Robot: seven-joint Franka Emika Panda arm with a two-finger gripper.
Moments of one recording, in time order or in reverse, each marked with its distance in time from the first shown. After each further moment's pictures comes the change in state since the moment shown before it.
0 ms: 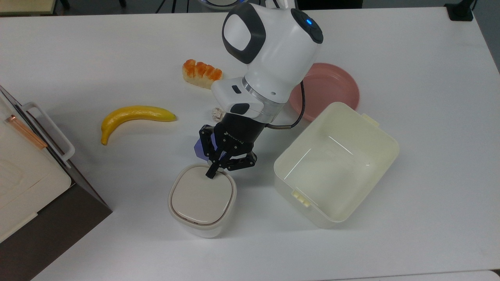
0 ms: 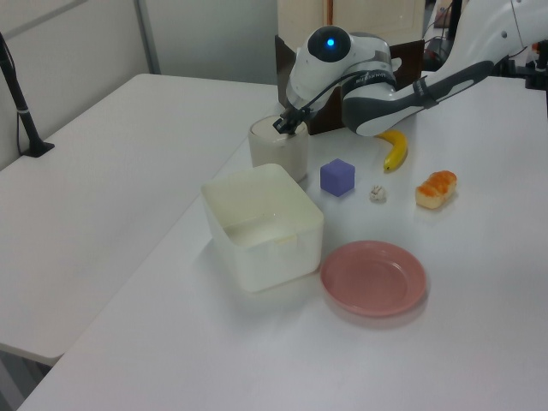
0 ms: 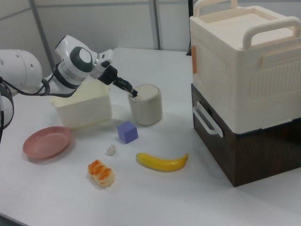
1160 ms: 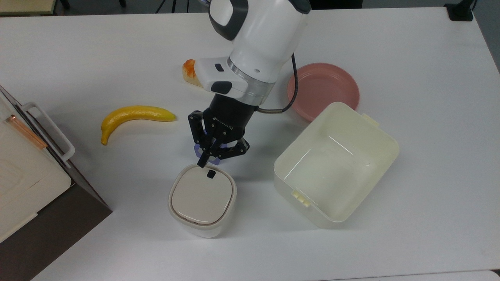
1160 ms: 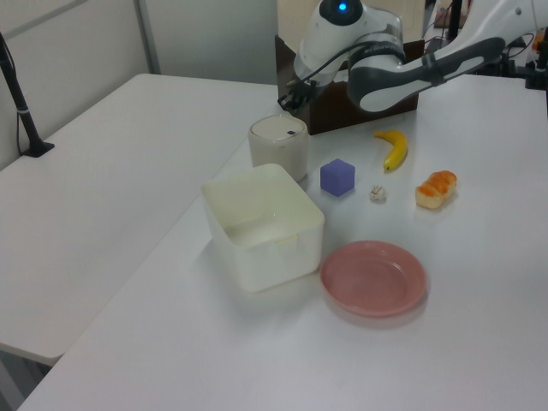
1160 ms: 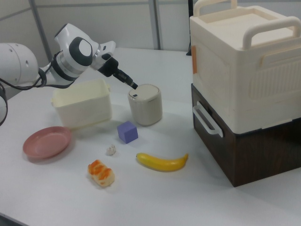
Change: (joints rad) arm -0.003 -0.067 -0.027 -0.016 0.108 0.000 -0.012
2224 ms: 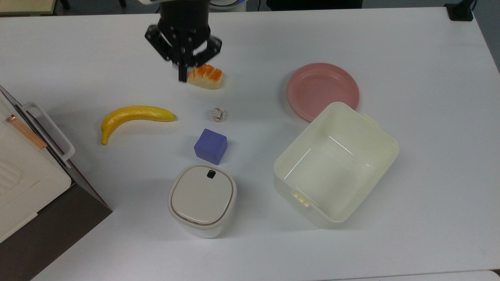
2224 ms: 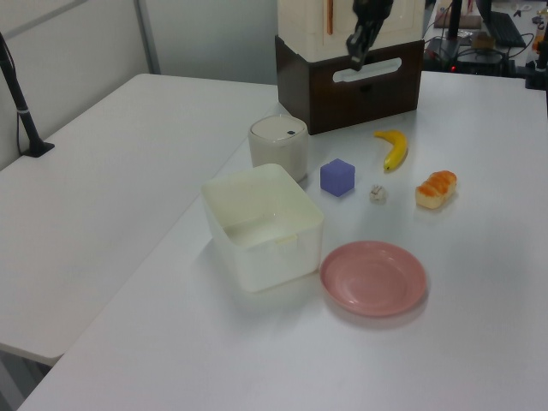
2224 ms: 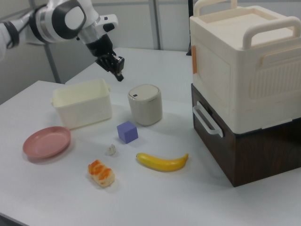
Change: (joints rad) arm -0.038 -0.336 -0.051 -0.120 0.424 -0.314 -0.730
